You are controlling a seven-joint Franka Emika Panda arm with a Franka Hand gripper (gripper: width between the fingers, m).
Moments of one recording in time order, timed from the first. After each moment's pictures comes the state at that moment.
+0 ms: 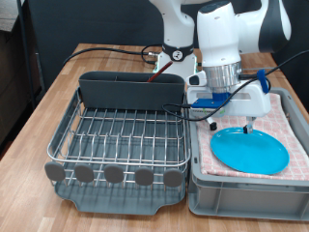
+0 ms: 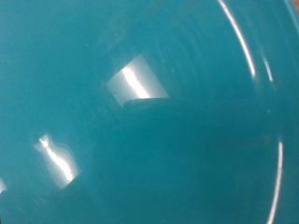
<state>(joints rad) 0.29 0.24 0.03 -2.44 0.88 3.00 0.87</state>
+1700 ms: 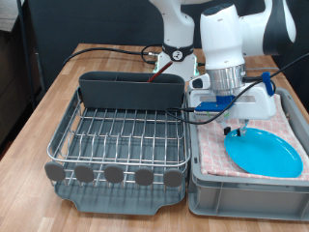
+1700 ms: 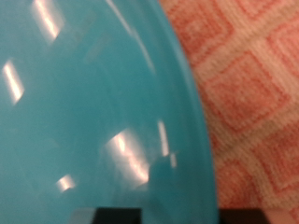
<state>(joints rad) 0.29 0.26 0.05 -2.40 0.92 3.02 0.85</state>
